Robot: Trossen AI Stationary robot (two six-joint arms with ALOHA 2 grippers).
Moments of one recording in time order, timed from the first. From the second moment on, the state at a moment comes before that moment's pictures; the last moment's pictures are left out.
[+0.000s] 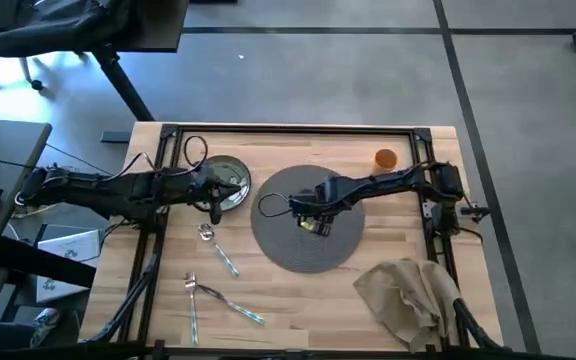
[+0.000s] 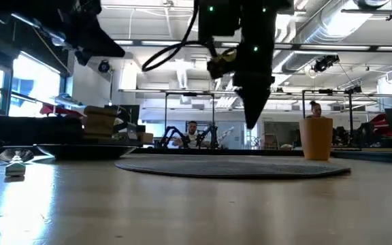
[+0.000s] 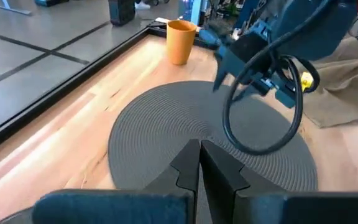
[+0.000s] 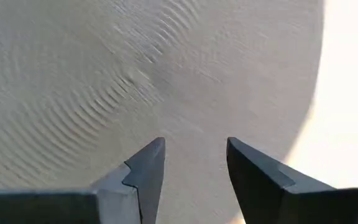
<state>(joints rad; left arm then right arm) 0.00 0.78 0.54 -0.13 -0.28 -0.23 0.03 1.94 1.53 -1.16 0.33 0.31</state>
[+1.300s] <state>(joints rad) 0.02 1.26 0.60 -0.05 0.06 -0.26 0.58 1.26 0.72 -0.62 0.07 0.49</state>
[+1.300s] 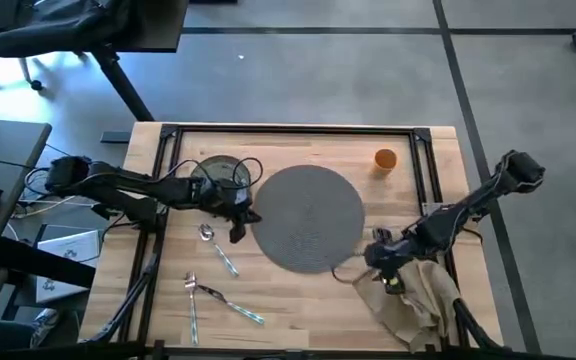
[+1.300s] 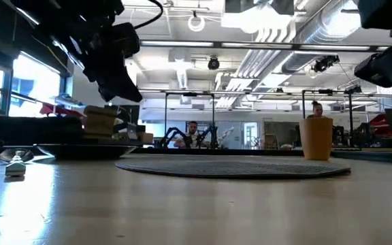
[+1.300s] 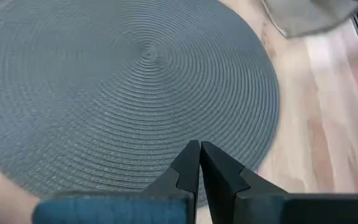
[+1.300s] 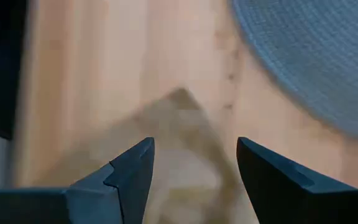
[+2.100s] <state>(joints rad) 0.04 1.28 0.60 -0.04 -0.07 -0.35 0.57 1.36 0.70 -0.68 0.20 0.43</state>
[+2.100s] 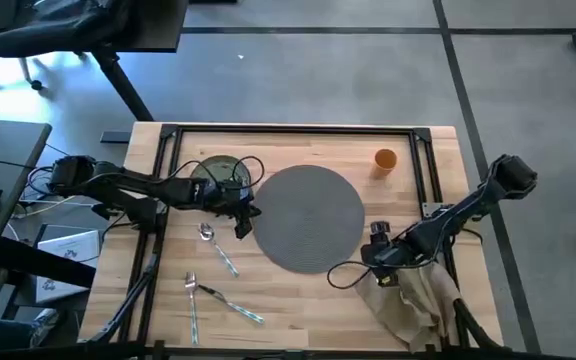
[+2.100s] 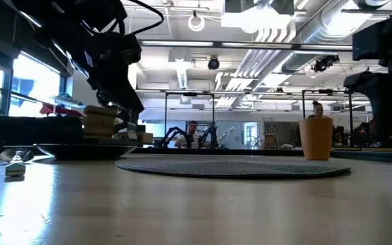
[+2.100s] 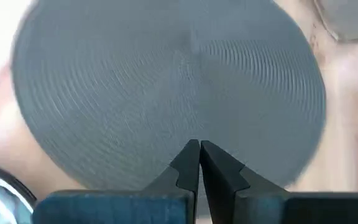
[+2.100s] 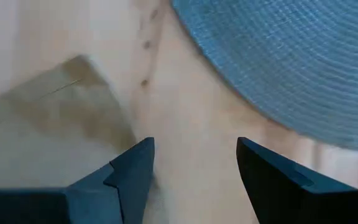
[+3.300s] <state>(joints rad) 0.08 1.28 0.60 -0.01 0.02 -0.36 0.65 1.47 0.71 -0.51 0.11 0.48</state>
